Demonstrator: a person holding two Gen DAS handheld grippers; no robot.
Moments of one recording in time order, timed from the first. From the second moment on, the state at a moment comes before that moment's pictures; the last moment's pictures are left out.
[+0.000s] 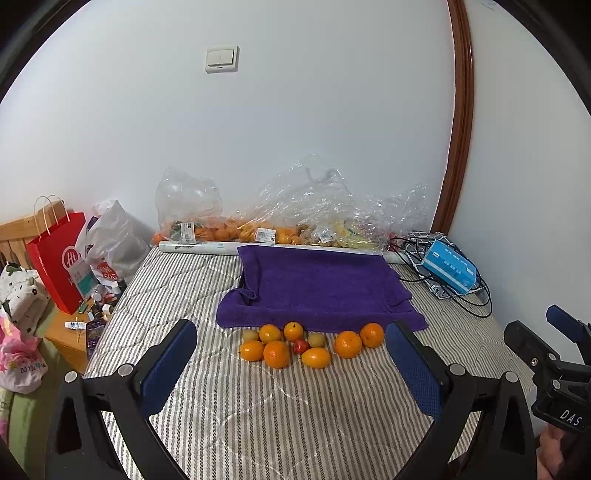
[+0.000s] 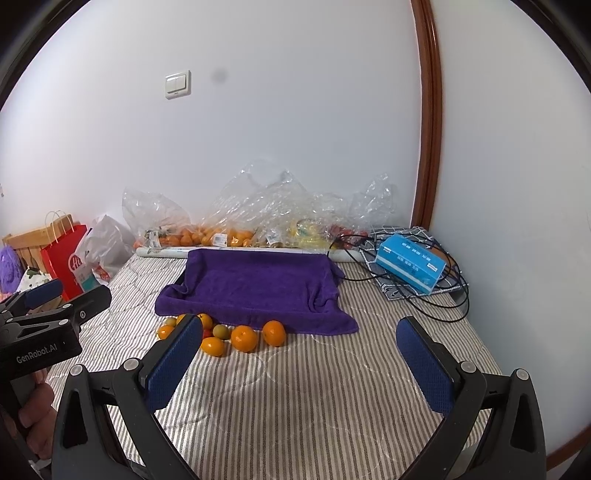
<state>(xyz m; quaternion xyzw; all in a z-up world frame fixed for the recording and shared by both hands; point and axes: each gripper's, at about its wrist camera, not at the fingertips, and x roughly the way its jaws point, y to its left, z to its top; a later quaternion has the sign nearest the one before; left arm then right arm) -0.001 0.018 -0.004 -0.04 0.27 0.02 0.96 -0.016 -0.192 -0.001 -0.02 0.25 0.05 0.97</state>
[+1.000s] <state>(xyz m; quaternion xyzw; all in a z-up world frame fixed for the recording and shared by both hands) 0.068 0.076 -0.079 -0.07 0.35 0.05 0.93 0.066 -0.182 -0.066 -0.05 0.29 0.05 0.95</state>
